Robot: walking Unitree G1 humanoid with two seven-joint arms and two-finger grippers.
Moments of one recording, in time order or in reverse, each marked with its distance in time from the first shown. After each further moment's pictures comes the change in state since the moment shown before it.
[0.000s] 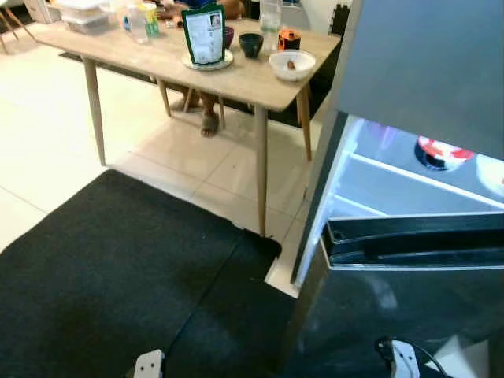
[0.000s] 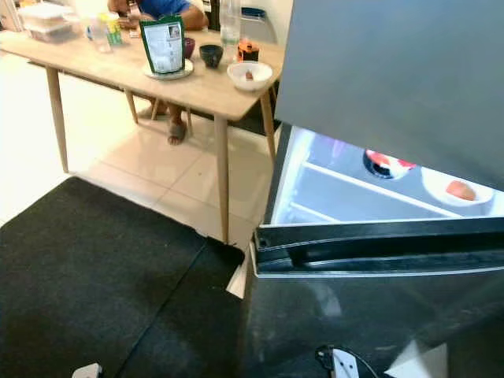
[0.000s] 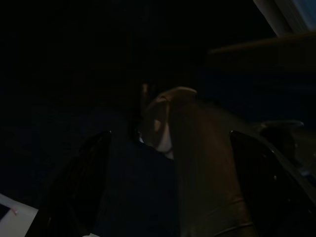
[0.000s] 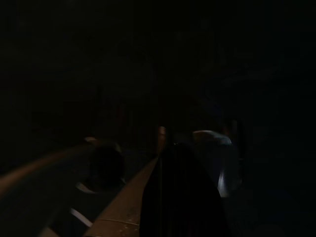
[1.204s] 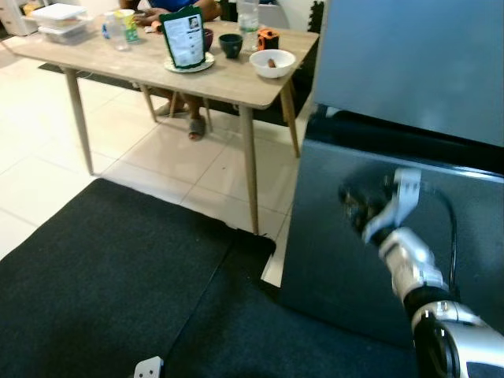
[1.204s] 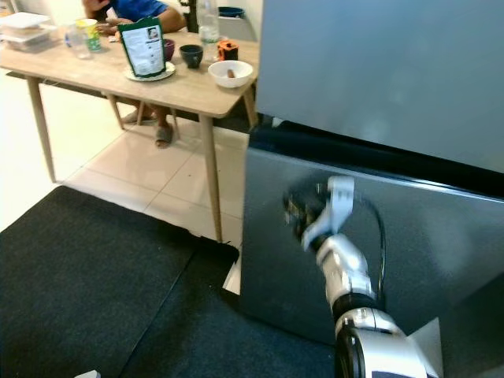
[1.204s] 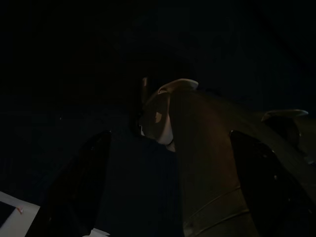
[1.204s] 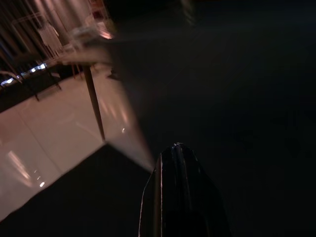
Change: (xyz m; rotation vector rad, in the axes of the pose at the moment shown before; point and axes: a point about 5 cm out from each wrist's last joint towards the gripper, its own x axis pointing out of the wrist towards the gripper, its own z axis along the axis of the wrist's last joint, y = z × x) left arm -0.004 0.003 -0.009 -0.009 0.010 -0.007; right arm -0.008 0.153 0.291 -0.404 -0.866 0.420
